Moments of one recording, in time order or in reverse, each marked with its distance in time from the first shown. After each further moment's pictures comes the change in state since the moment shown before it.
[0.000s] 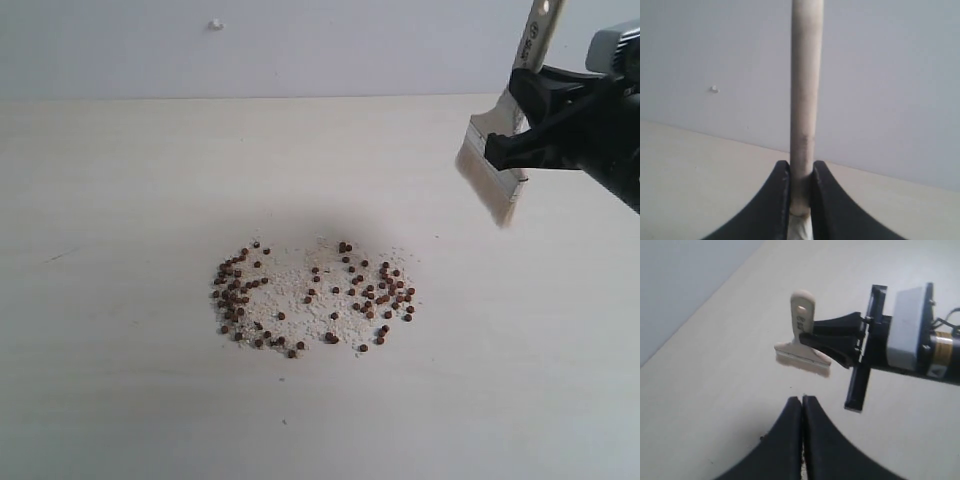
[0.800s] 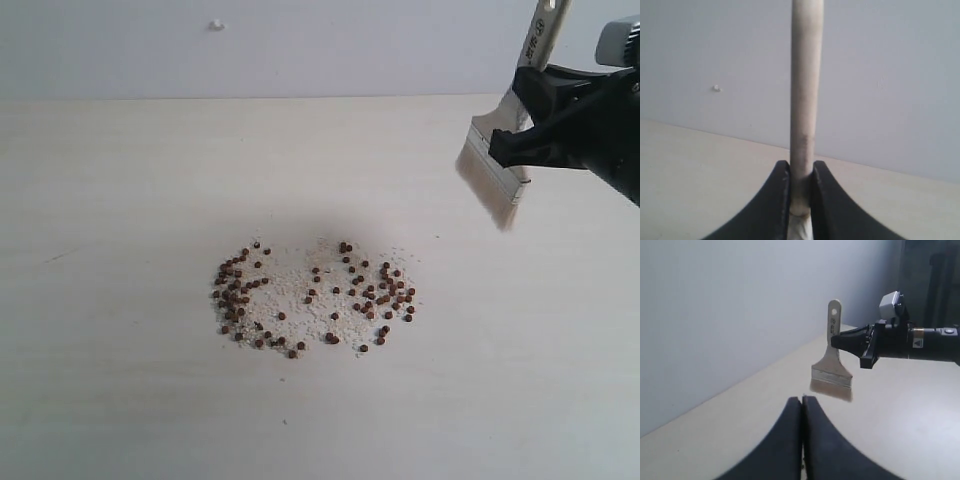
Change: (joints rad) left arm -0.049 -1.260 1.533 0.517 -0.885 -0.537; right arm 0.000 -0.037 0.000 -0.005 0.053 0.031
